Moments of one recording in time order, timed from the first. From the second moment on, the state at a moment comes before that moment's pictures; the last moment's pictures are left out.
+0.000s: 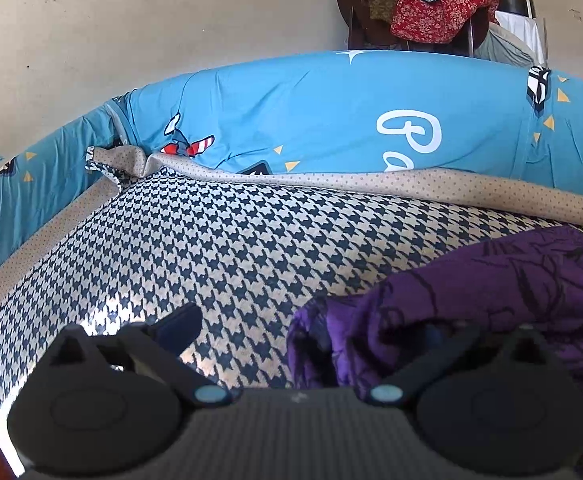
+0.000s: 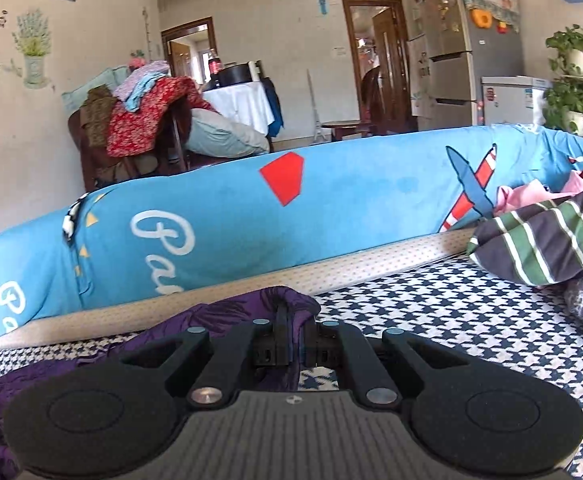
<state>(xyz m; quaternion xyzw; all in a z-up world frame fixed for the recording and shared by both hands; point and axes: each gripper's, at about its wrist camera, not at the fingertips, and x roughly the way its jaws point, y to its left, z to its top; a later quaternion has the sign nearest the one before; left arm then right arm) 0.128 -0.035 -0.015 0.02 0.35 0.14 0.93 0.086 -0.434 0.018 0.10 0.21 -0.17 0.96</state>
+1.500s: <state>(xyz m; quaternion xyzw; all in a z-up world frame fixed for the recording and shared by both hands) 0.094 -0.122 -0.004 0.14 0.25 -0.08 0.95 0.091 -0.405 0.007 0.20 0.30 0.01 0.93</state>
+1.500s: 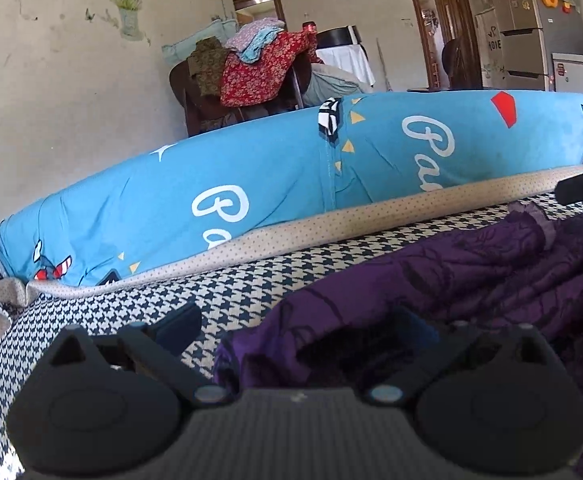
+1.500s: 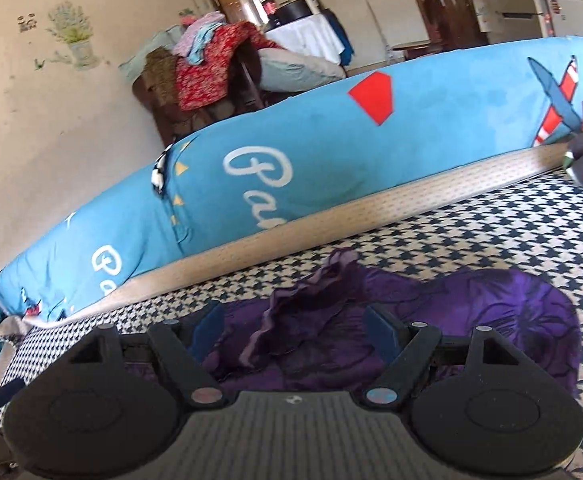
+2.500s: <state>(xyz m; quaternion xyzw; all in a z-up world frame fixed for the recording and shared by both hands) 0.130 -0.167 -0.029 0.21 0.23 -0.11 0.94 0.110 -0.367 0.008 0.18 0.23 0.08 0.95</state>
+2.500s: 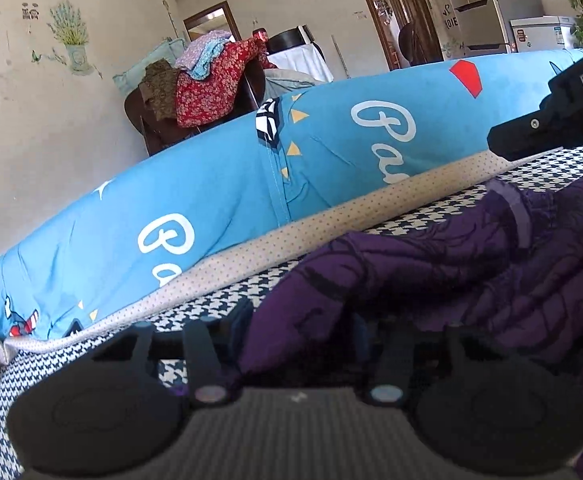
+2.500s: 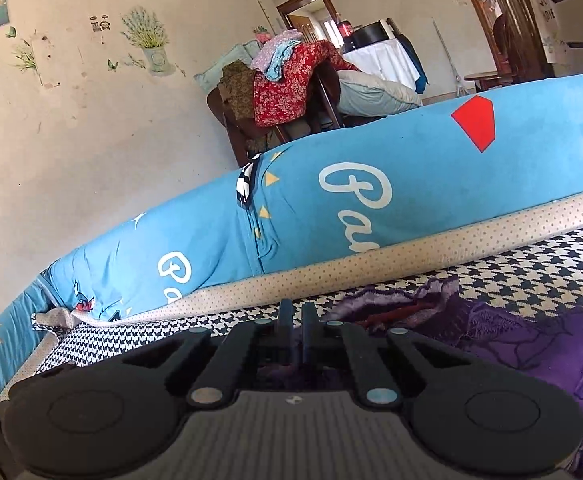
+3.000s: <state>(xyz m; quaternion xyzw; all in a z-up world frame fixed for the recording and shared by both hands) 0.223 -0.035 -0.025 -0.06 0.36 0.16 0.92 0.109 -0.383 0.004 0.19 0.25 0.05 0.95</state>
